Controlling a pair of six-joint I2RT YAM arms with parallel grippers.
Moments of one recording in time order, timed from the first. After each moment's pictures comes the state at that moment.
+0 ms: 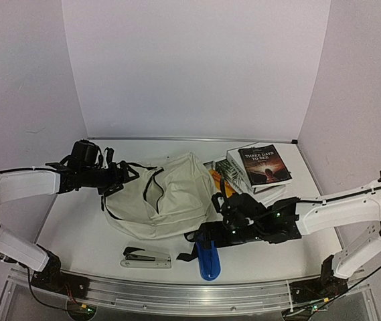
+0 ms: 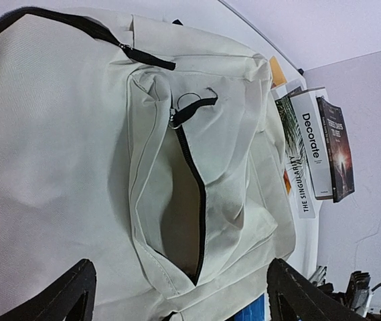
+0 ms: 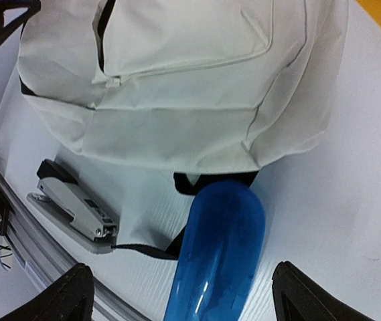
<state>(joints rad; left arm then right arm) -0.43 1.35 0.77 -0.09 0.35 -0.75 1.18 1.47 0.85 -0.22 0.14 0.84</state>
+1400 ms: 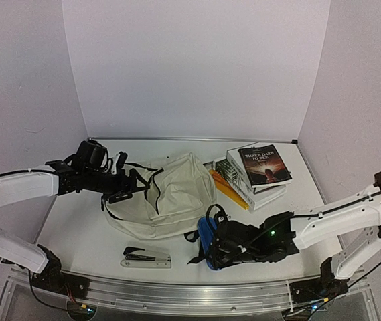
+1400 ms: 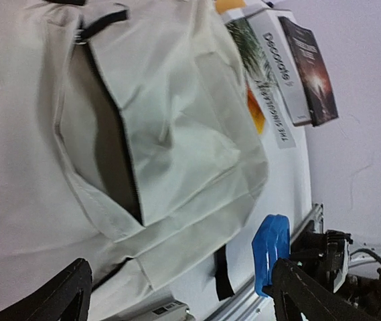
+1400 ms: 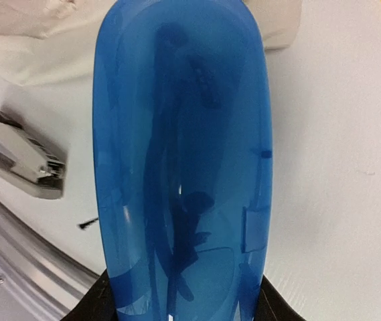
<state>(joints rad) -0.57 1.28 0.82 -0.25 0.43 -0.70 1.37 1.51 0.86 -0.43 0.31 1.00</state>
